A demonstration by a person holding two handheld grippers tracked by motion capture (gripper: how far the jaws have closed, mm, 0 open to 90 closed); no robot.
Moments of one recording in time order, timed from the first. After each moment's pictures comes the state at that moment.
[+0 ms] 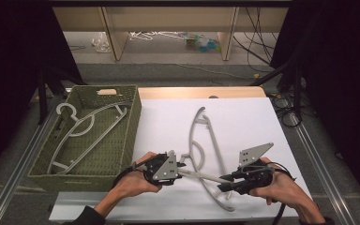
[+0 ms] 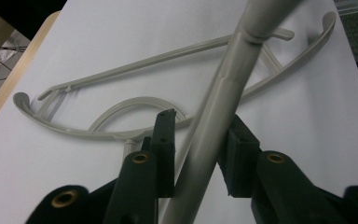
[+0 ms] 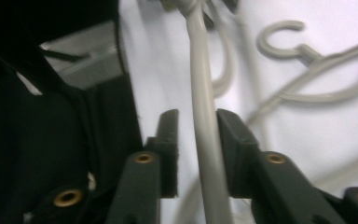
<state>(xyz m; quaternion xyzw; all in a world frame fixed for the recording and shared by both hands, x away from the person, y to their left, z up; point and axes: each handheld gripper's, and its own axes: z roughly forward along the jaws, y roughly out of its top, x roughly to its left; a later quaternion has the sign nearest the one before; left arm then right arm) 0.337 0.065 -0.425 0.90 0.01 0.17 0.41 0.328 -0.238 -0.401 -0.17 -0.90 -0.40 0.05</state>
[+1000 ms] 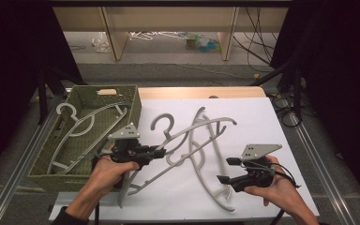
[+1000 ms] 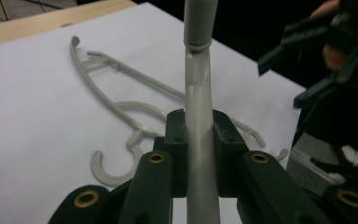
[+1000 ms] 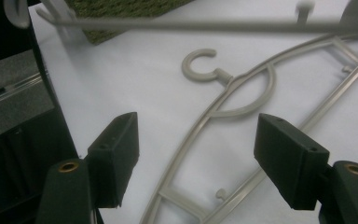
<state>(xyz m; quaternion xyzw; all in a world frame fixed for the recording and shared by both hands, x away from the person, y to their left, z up) 0.345 0.140 -0.359 0.78 0.32 0.03 0.53 0.318 -0.233 -0.386 -0.27 -0.87 -0.41 -0.08</state>
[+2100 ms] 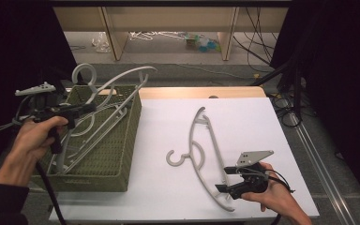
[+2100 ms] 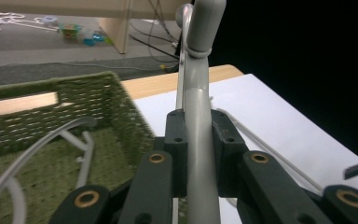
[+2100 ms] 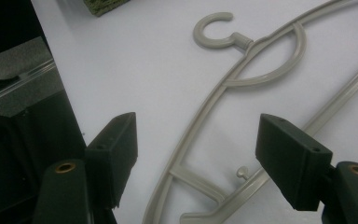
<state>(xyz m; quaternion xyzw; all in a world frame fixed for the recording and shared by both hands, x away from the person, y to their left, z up) 0.397 0.303 -0.294 0.70 0.46 0.14 0.53 0.317 -0.231 -0.415 -0.28 -0.88 -0.39 -0.04</state>
